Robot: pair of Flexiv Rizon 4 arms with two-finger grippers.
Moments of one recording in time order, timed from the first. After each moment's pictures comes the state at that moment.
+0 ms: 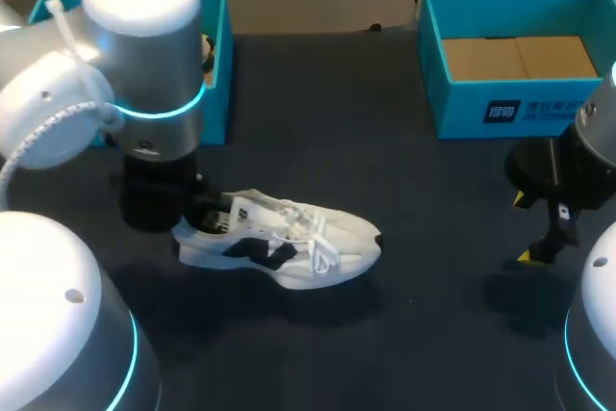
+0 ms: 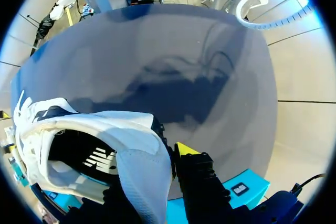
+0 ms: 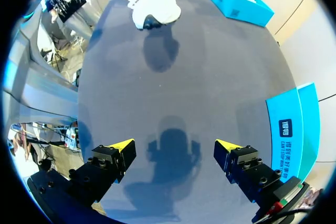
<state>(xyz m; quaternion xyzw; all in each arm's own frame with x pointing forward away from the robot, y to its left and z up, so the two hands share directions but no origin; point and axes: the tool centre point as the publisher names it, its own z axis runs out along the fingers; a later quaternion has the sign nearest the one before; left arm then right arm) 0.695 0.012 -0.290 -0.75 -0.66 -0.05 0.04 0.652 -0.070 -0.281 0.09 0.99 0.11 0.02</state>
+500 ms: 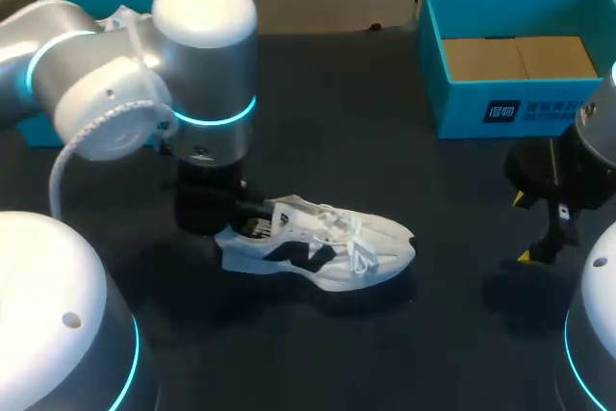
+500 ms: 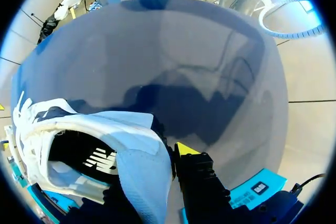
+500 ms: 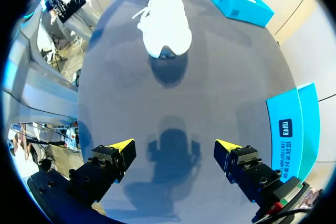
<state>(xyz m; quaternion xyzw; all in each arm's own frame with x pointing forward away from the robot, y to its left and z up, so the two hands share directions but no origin) 0.707 -0.039 -0.331 -0.75 -0.66 -0.03 0.05 0.652 -0.070 -0.281 0.09 0.99 0.11 0.02</state>
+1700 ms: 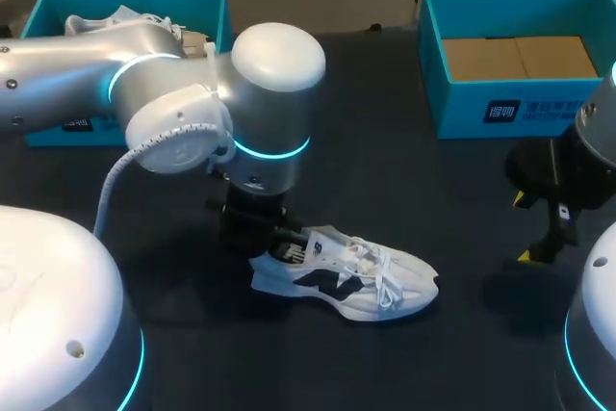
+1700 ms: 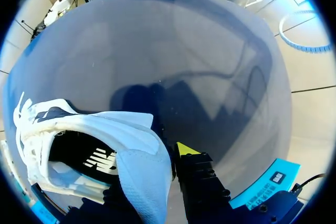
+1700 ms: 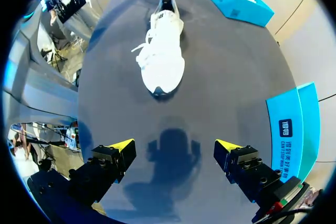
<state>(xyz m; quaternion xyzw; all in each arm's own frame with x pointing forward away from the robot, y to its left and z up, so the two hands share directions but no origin) 0.703 -0.080 -0.380 -0.77 -0.63 -0.05 0.08 0.652 -0.070 -0.281 0.09 0.99 0.11 0.02</state>
